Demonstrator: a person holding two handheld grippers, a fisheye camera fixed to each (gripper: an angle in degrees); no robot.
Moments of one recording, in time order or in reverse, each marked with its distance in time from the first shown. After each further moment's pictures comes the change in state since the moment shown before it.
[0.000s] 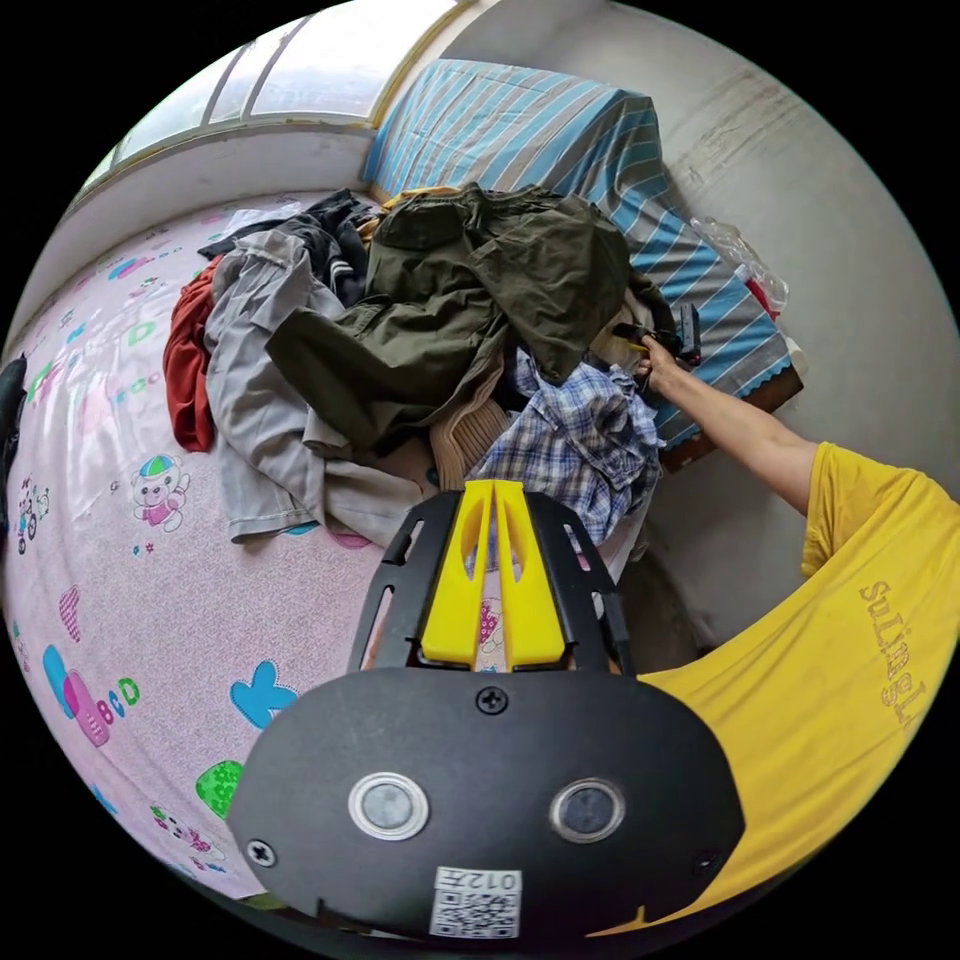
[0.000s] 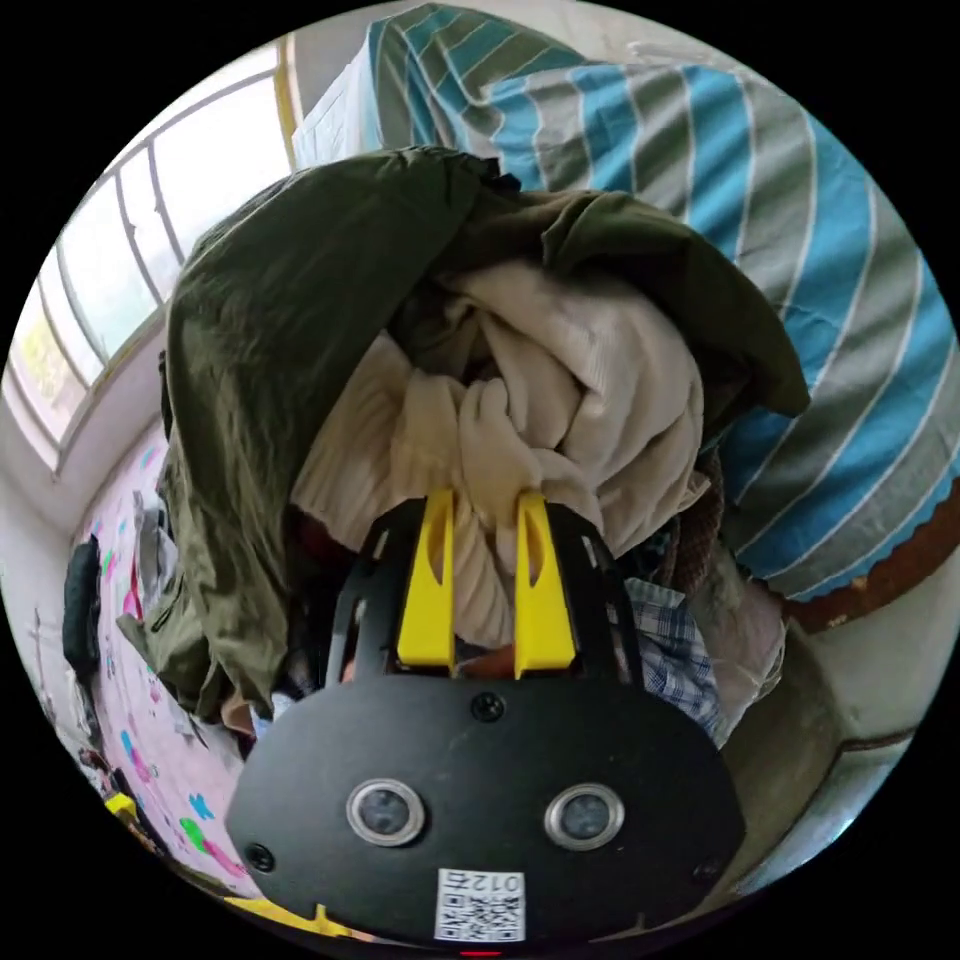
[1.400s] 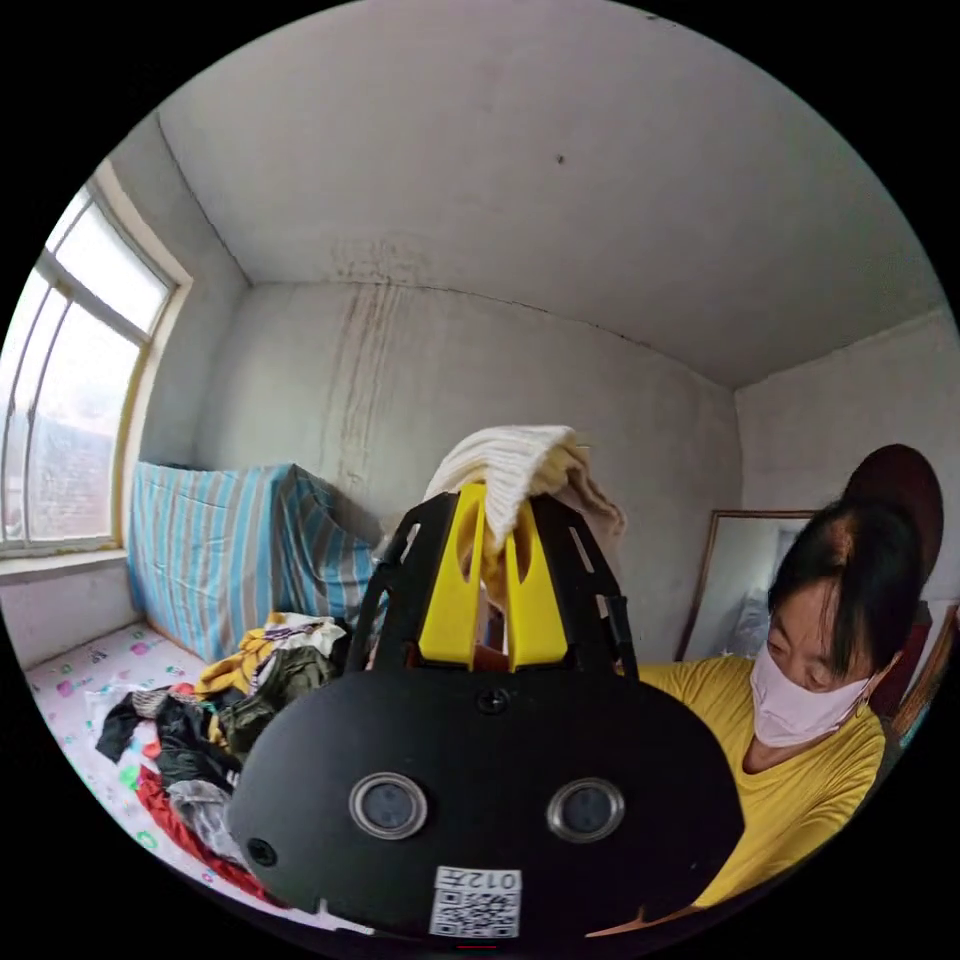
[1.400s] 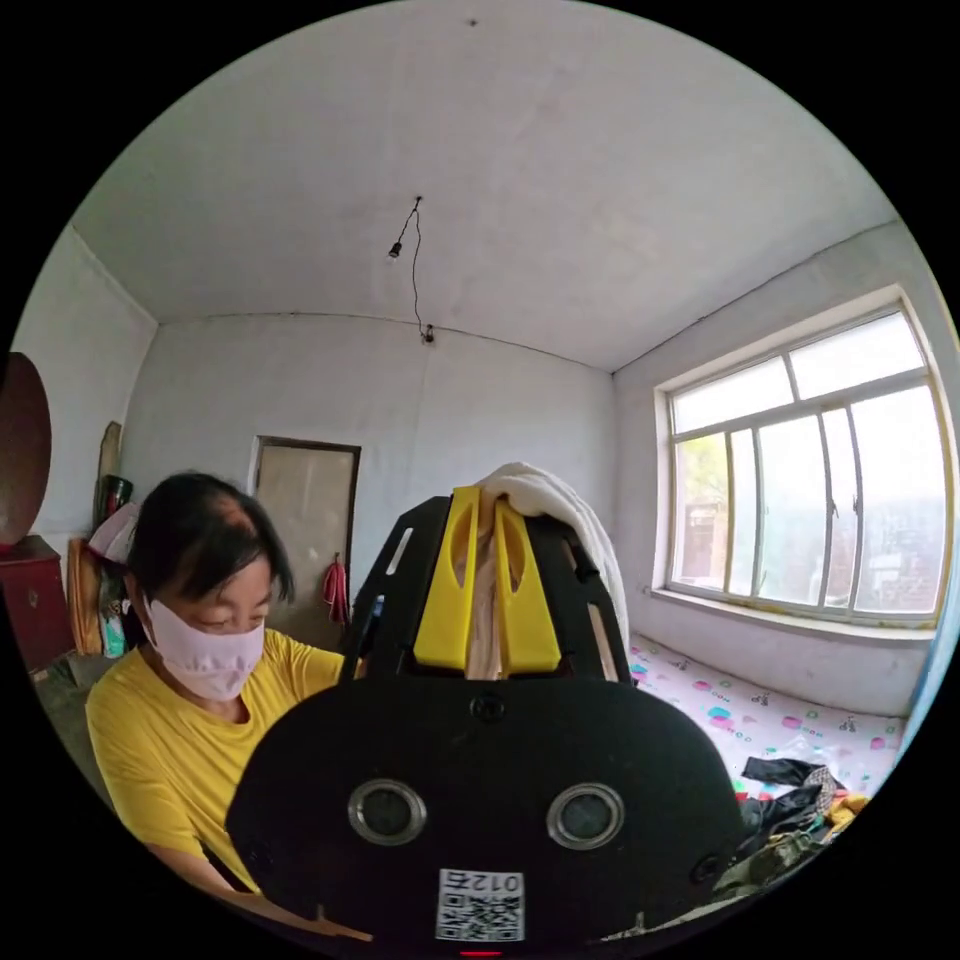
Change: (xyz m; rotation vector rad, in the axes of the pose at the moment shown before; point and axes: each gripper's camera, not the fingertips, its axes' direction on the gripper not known) left arm -0.015 0.002 -0.631 0.754 0.586 0.782; right arm -0.266 -0.017 -0.533 0.575 -1.673 -0.982
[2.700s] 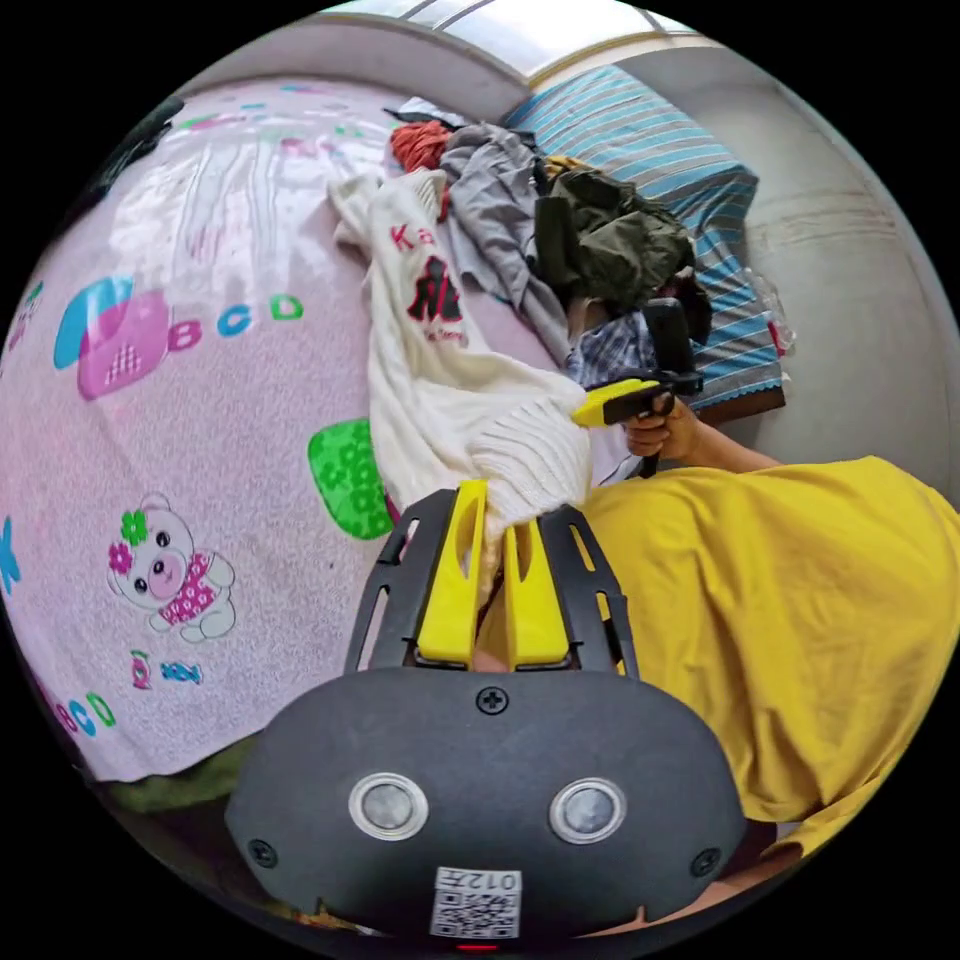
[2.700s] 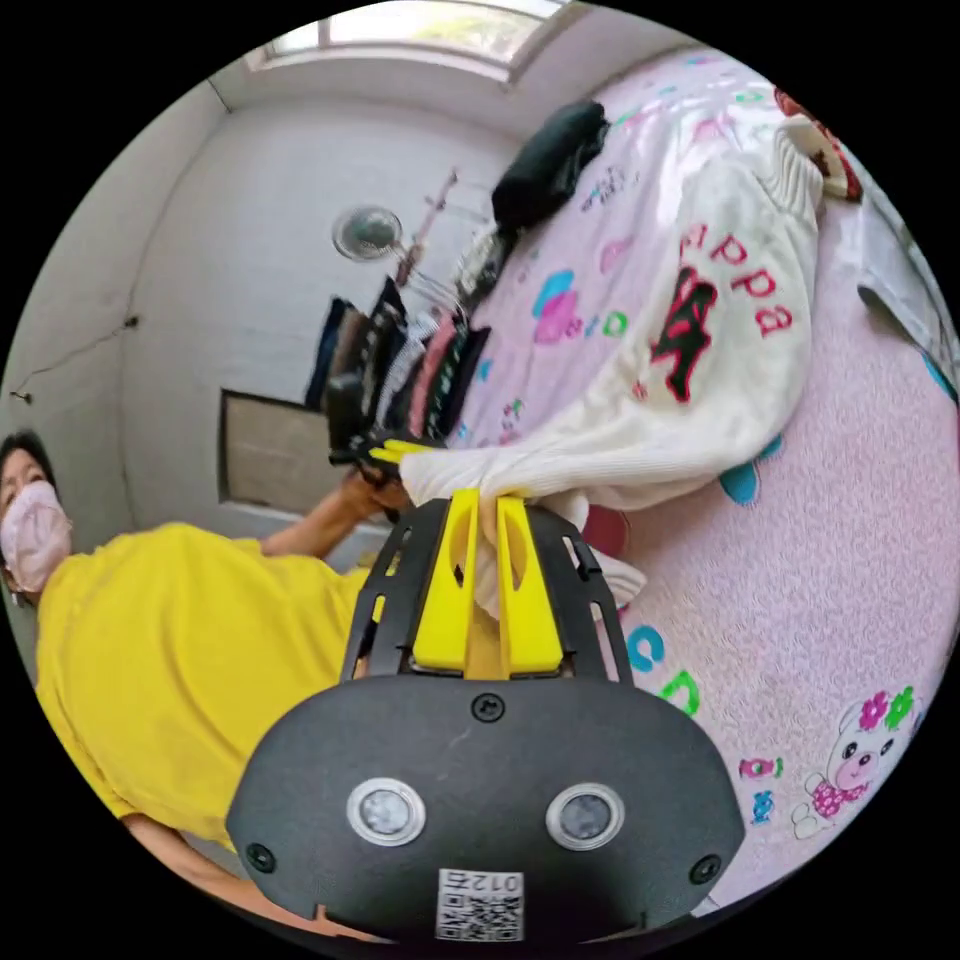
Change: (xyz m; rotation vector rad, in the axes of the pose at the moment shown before) left arm 0.161 0.711 -0.286 -0.781 -0.578 -1.137; right arm 0.207 0.831 0.376 -0.939 -0.169 1.132
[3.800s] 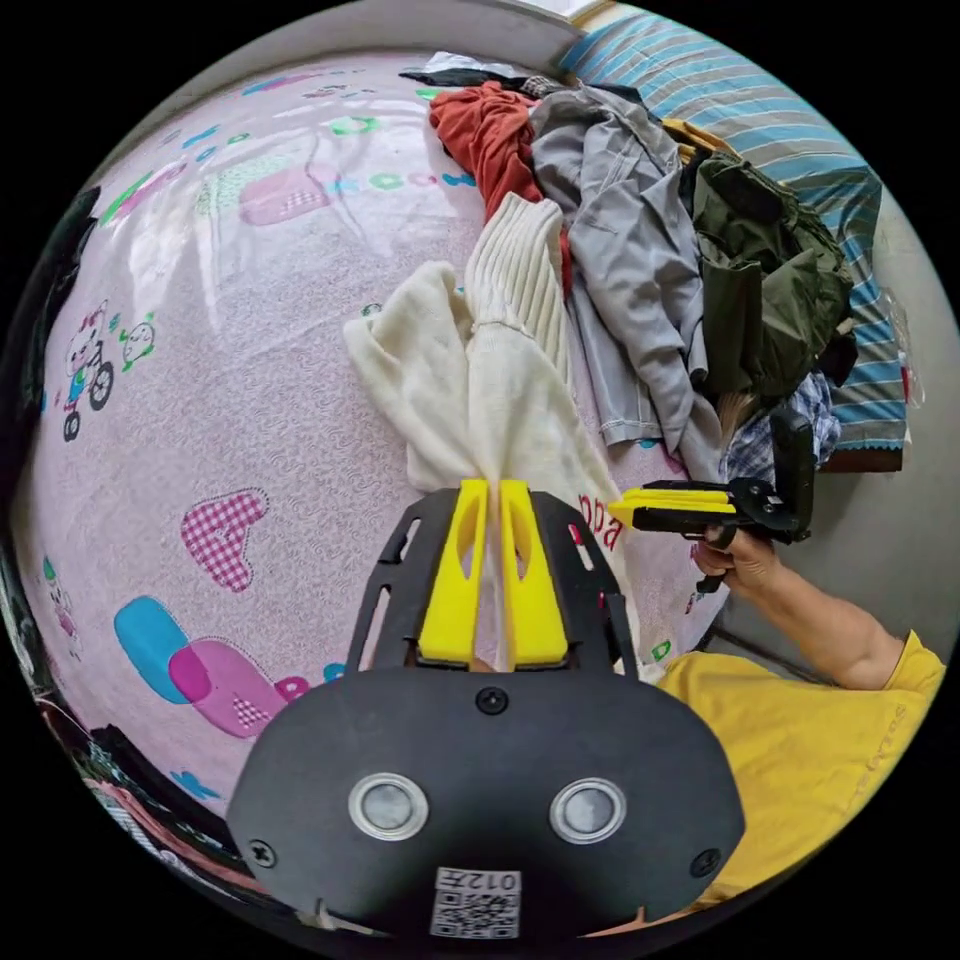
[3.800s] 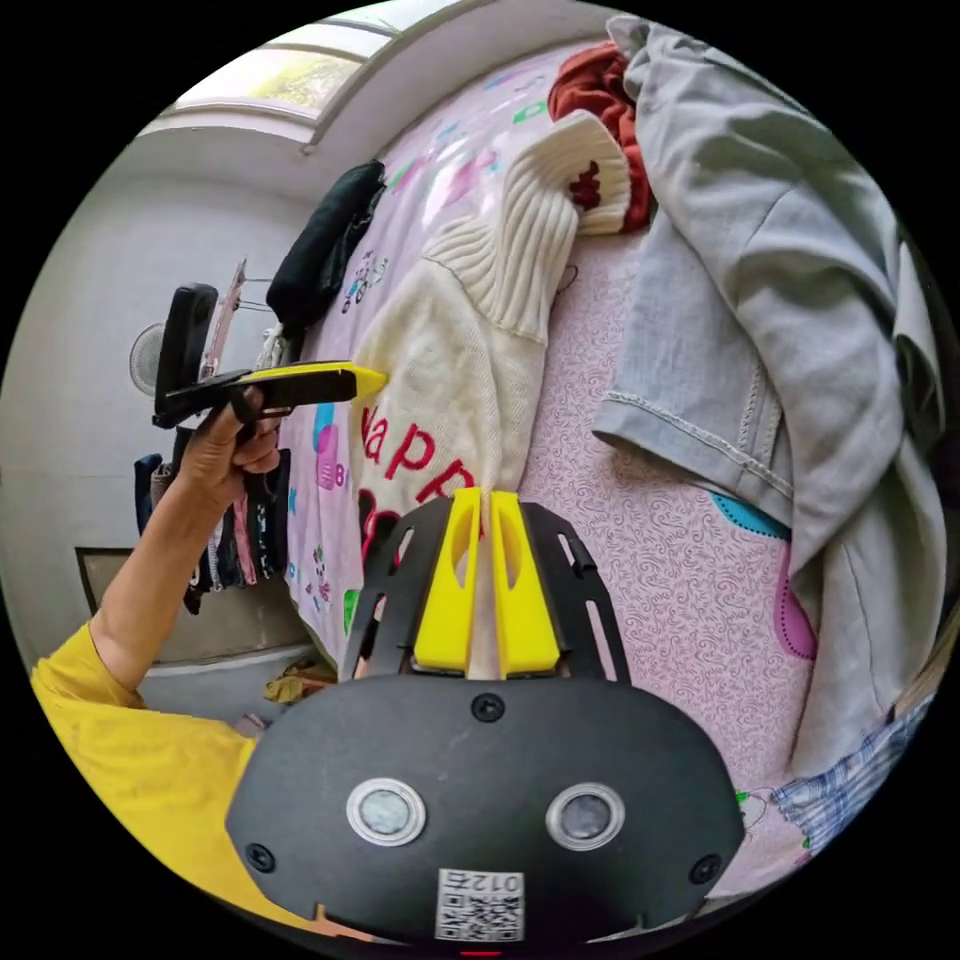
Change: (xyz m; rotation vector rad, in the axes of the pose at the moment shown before) left arm 0.034 -0.213 0.130 -0.176 -0.294 -0.004; right arm 0.231 -0.208 0.002 0.275 0.348 0.345
